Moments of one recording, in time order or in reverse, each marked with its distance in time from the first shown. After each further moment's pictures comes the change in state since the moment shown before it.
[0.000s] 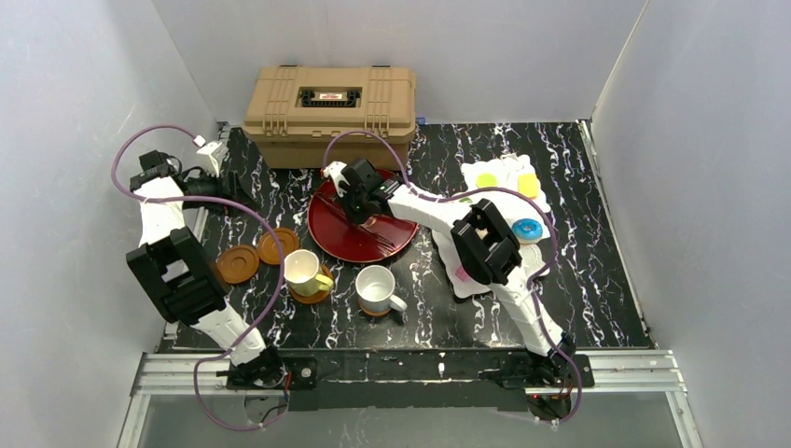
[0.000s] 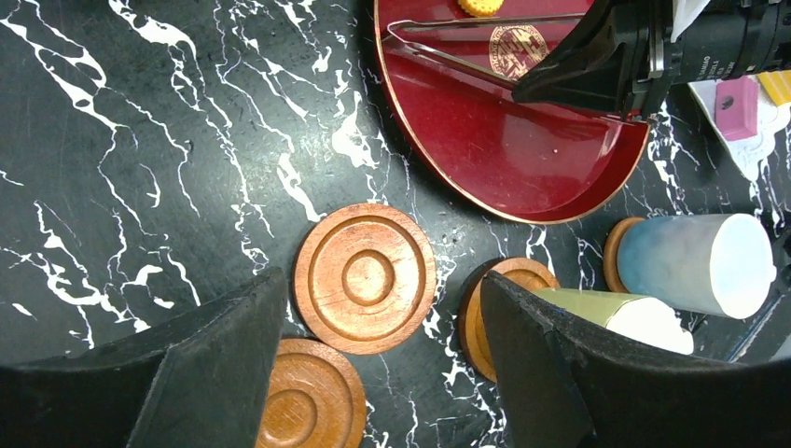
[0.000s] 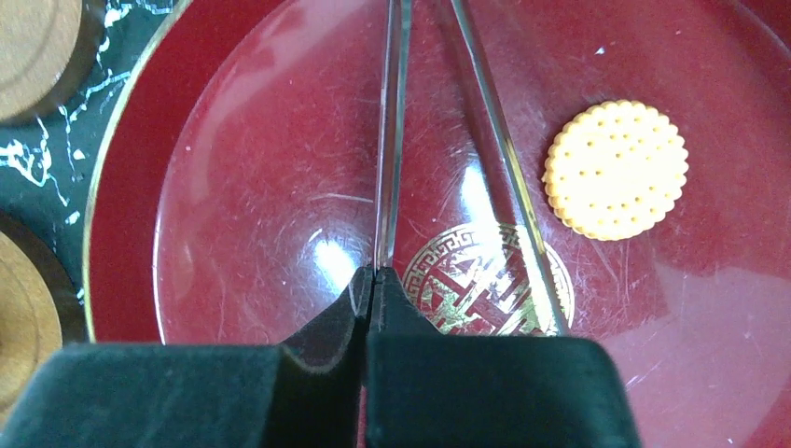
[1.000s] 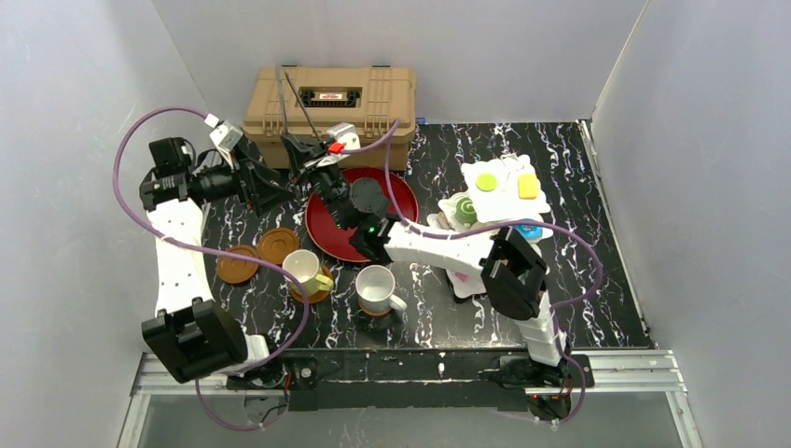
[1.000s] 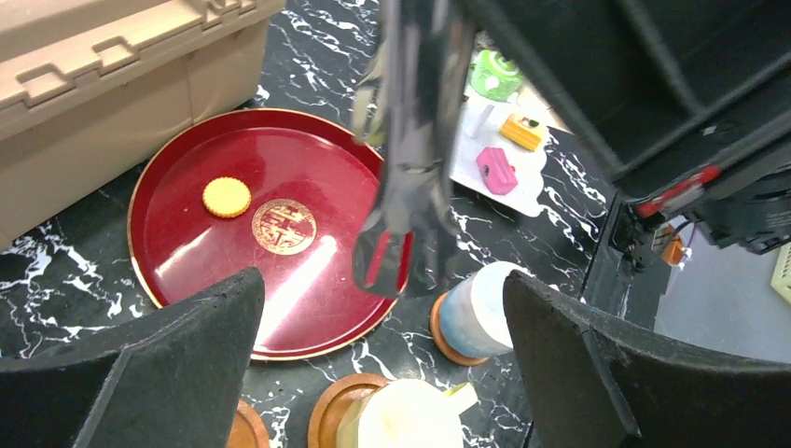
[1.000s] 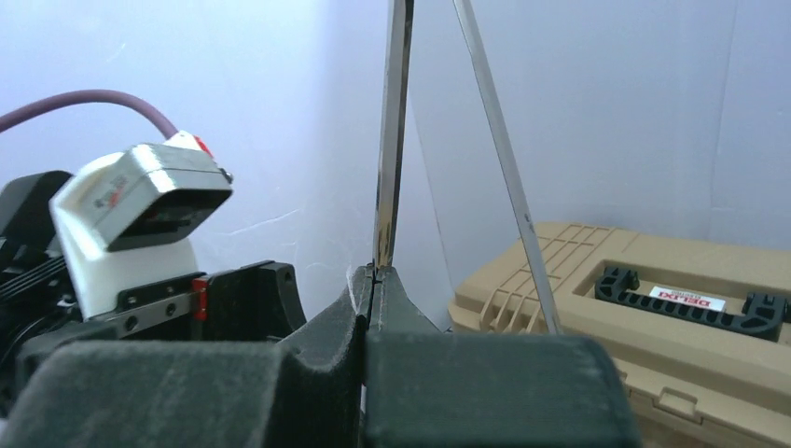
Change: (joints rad) left arm -0.168 -0.349 -0.044 0.051 0.381 -0.158; right arm 0.271 -0.333 -0.256 1.318 0.535 0.079
